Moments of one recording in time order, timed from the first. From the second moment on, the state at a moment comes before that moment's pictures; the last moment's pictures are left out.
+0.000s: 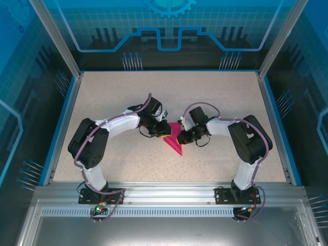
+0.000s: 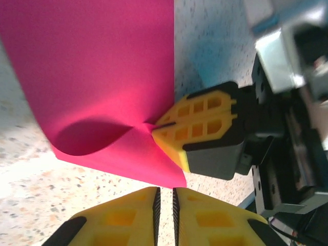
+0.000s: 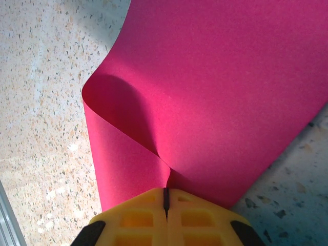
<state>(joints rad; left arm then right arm) -0.54 1.80 1.17 -0.51 0.56 -0.64 0.46 1.83 0.91 -0.28 -0.61 0.14</state>
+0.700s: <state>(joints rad) -0.56 1.96 1.16 -0.44 0.57 -0.68 0.46 1.83 0.92 -0.28 -0.61 0.14</state>
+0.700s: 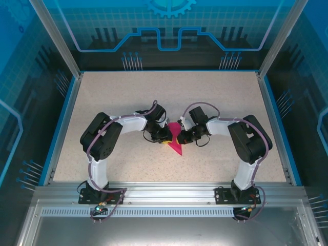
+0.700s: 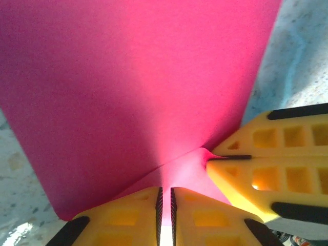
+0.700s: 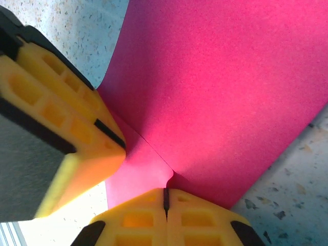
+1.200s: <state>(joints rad) -0.56 1.97 1.15 -0.42 0.56 -0.68 0.45 1.77 0.91 -0.33 -0.56 0.15</state>
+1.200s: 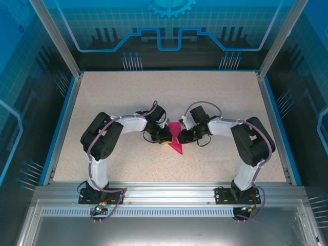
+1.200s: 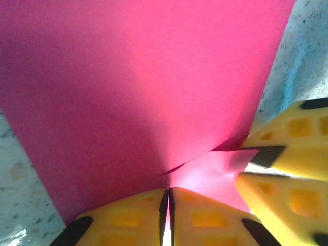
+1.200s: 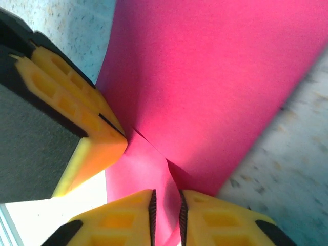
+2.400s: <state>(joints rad) -0.56 1.97 1.15 -0.42 0.56 -0.68 0.56 1.77 0.88 -0.44 -0.64 0.23</state>
